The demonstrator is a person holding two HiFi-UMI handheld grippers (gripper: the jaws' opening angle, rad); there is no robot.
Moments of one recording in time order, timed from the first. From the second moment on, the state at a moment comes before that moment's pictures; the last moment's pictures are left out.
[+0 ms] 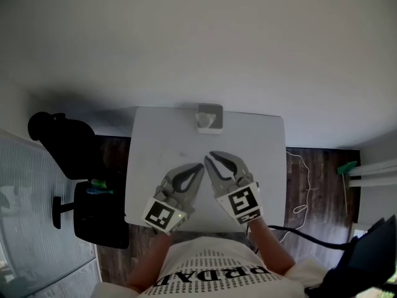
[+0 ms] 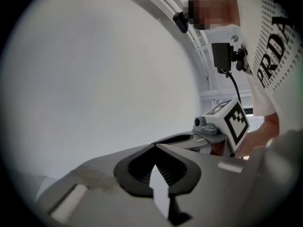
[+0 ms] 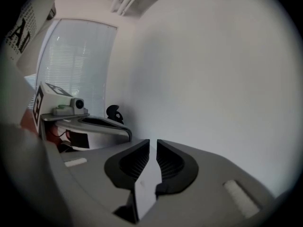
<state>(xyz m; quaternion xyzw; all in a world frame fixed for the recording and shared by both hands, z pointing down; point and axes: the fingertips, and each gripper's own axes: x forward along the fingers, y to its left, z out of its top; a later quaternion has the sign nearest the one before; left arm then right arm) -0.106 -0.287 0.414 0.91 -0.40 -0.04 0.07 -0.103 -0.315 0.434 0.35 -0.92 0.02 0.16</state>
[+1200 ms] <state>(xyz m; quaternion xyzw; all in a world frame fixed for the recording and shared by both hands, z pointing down) -0.103 -0.423 0.516 0.91 -0.40 0.01 0.11 -0.099 -0.442 0.554 0.38 -0.90 0.12 0.19</state>
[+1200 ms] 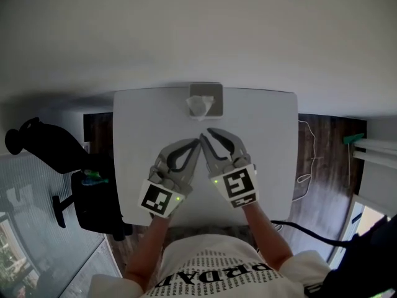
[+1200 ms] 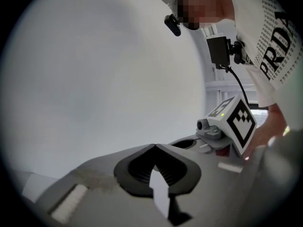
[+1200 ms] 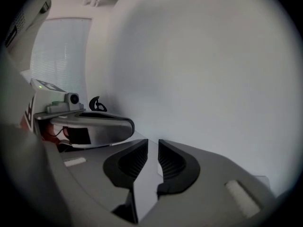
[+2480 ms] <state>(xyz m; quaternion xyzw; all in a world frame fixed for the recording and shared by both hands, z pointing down) -0.114 -0.455 0.632 0.89 -0.41 0.04 0.19 -0.088 -0.514 0.687 0.47 -0.82 0.25 0.22</state>
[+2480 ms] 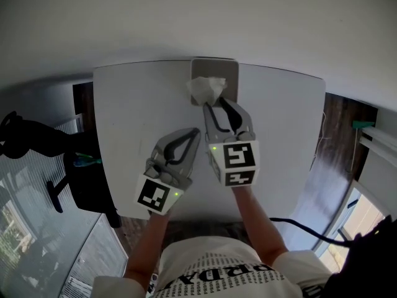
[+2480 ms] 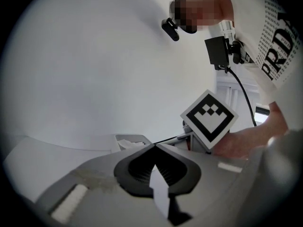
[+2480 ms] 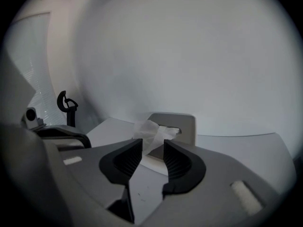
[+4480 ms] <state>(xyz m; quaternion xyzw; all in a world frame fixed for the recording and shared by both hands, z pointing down) -0.093 -0.355 0.491 0.92 -0.38 0.02 0.12 -0.063 -0.408 0.502 0.45 -0.86 0.14 0.19</state>
